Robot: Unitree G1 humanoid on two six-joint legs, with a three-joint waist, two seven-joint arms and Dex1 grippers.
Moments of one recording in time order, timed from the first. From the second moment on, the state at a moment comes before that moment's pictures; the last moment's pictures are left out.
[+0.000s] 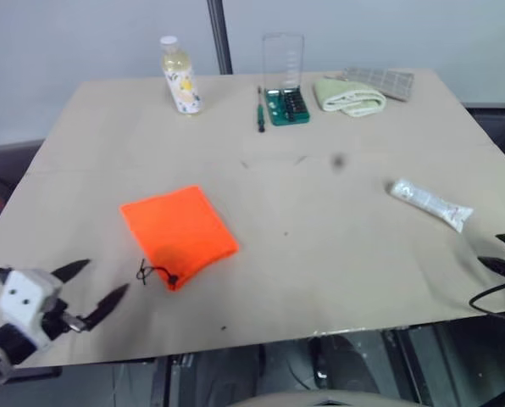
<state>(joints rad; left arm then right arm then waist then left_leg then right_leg) 0.55 0.66 0.63 -0.33 -0.45 0.11 -0.92 -0.20 -0.98 -0.41 0.80 0.42 0.00 1.49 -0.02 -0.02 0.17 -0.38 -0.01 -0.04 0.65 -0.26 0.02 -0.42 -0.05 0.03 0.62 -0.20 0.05</state>
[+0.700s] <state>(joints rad) 0.44 0.59 0.26 -0.51 -0.05 0.00 -0.62 0.18 -0.89 -0.40 -0.12 0.70 0.24 1.48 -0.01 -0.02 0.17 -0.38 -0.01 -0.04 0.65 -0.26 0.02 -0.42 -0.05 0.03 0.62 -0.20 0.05</state>
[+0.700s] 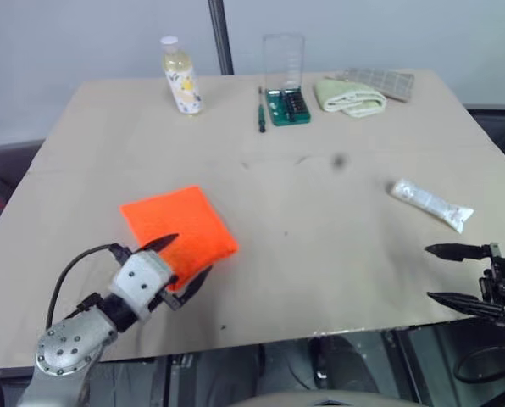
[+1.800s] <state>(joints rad) 0.35 0.50 0.10 -0.33 0.49 -0.40 -0.24 0.17 -0.89 -0.40 -0.12 0.68 0.25 1.47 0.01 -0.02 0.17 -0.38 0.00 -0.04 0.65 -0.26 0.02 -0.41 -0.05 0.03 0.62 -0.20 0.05</state>
